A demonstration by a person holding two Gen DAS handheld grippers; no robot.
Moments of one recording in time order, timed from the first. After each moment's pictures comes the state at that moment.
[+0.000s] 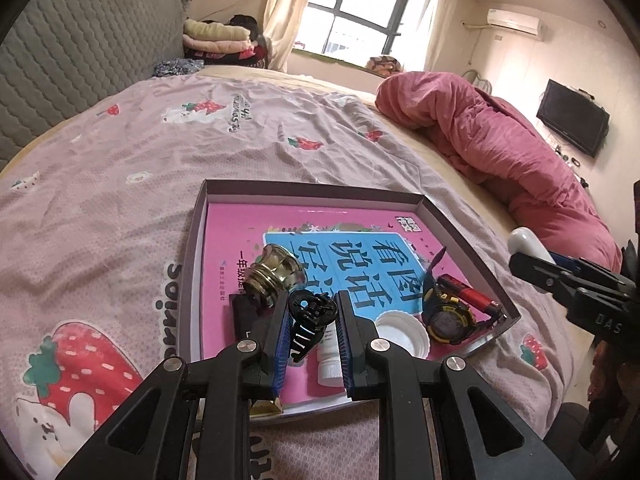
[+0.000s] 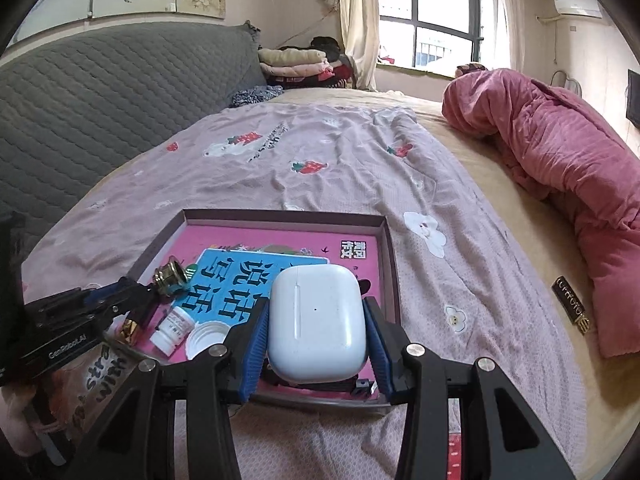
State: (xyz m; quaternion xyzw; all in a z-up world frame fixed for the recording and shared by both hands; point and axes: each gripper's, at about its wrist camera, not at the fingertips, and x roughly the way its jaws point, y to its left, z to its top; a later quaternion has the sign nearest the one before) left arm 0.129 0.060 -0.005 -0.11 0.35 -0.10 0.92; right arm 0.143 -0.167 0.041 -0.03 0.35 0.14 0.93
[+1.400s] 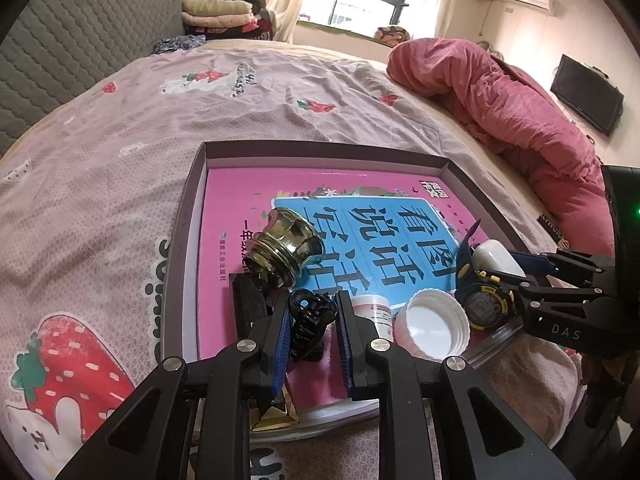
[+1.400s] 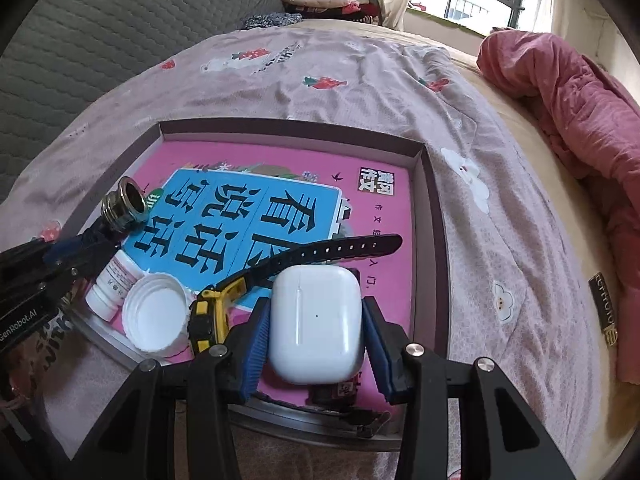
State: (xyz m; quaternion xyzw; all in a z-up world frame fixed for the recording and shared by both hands) left arm 0.152 0.056 -0.034 -0.08 0.41 -0.08 0.91; right arm 0.187 -0.146 -0.022 -0.09 0.46 0.15 0.87
